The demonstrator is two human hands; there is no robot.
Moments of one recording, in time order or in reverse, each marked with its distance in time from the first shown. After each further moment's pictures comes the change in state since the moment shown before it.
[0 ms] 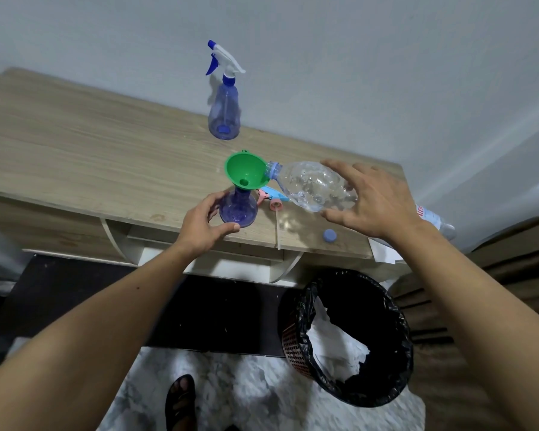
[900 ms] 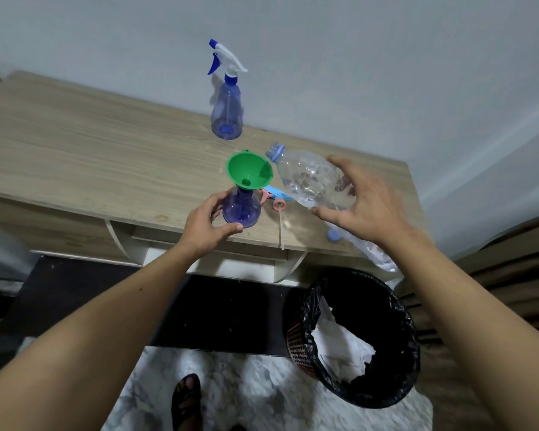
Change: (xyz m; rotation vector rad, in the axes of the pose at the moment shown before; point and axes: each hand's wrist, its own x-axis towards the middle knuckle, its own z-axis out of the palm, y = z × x) left_hand -0.001 0.002 -0.002 0.015 -0.002 -0.012; right_hand -0.003 -0.008 0.019 0.305 0.032 0.100
